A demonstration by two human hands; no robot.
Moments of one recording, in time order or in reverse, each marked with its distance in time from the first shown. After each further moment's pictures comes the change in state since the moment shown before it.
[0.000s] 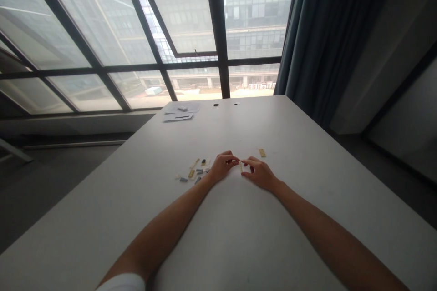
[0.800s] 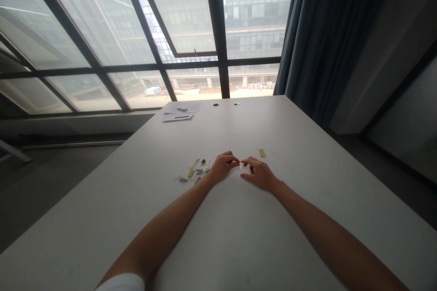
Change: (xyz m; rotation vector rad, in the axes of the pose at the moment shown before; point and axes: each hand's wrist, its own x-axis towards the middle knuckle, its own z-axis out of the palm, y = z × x) left_hand 0.000 0.004 0.000 0.003 -0.032 0.014; right_hand -0.001 -0.005 -0.003 0.002 0.001 0.011
